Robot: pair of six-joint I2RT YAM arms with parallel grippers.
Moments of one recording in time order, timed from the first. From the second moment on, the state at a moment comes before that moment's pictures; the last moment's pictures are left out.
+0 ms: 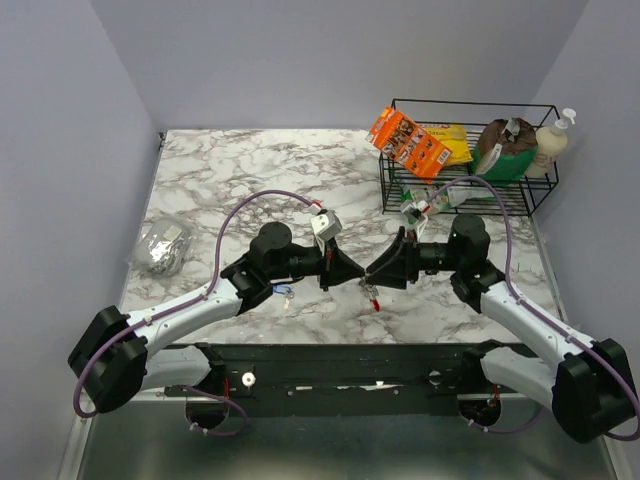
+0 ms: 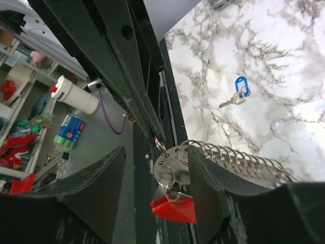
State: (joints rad) left arm -0.82 1.17 0.66 0.40 0.59 -0.36; right arm 0.39 1.03 0.52 0.37 -1.11 0.54
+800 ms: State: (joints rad) left arm -0.82 1.17 0.66 0.41 0.59 -0.37; right arm 0.40 1.05 0.52 0.33 -1.08 0.51
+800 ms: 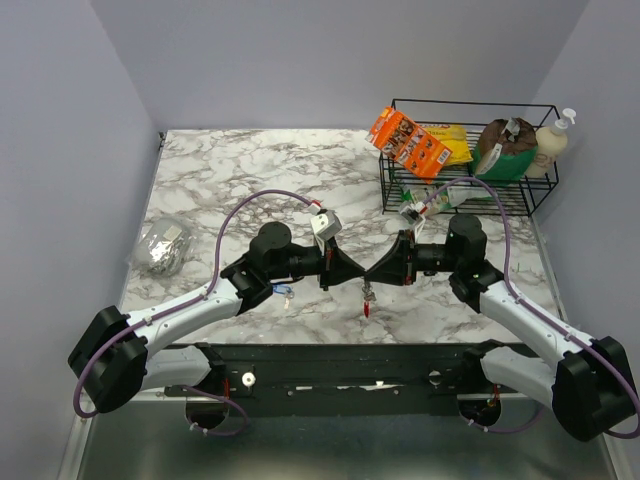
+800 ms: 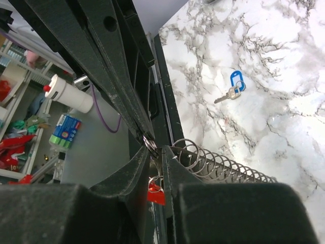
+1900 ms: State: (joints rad) left arm -0.82 1.17 0.63 0.41 0.57 -0.37; right arm 0.40 1.07 0.52 0.34 -1.05 0.50
